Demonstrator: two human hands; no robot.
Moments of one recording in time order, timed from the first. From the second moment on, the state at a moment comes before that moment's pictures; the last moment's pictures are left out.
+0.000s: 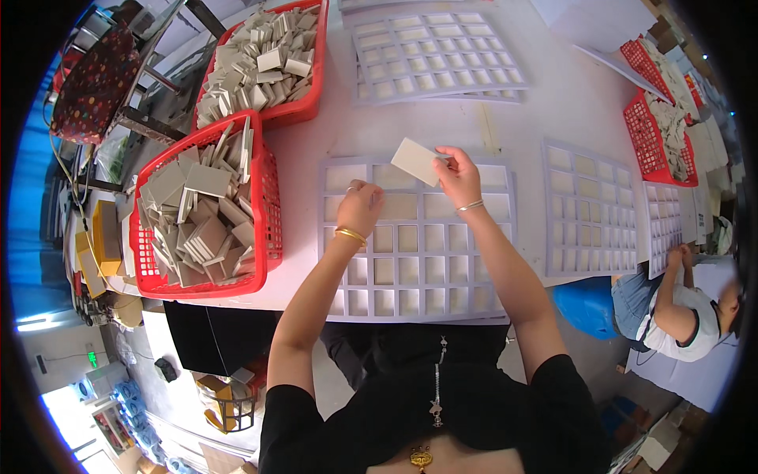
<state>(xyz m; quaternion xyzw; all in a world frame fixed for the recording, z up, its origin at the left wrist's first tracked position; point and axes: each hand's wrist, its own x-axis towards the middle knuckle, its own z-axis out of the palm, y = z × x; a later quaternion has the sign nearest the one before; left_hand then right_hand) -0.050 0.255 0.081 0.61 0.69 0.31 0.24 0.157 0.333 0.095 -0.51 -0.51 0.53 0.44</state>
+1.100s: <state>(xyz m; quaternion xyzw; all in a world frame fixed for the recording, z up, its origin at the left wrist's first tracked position) -0.204 0.474 0.167 0.66 0.69 0.04 -0.27 0.118 0.329 0.074 -0.42 -0.86 0.11 0.28</state>
